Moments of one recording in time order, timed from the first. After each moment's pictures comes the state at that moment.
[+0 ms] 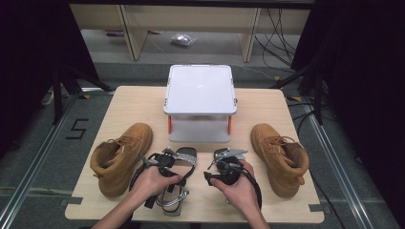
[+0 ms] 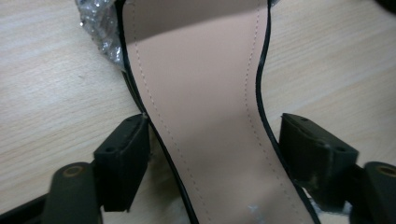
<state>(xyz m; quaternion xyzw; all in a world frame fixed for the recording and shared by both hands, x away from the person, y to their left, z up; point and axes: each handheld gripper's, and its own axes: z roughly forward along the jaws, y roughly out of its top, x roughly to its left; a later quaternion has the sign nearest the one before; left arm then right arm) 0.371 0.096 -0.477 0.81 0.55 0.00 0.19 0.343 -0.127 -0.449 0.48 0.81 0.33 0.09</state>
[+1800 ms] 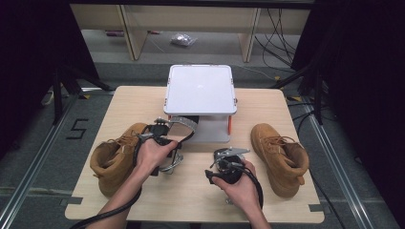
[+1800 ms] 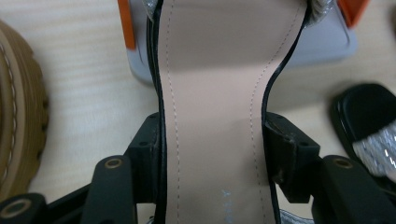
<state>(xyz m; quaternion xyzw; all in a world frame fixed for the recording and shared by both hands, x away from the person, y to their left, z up) 0.445 0.108 -0.444 0.73 0.61 0.08 0.30 0.345 -0.132 -0.448 0.48 0.80 0.34 0.09</state>
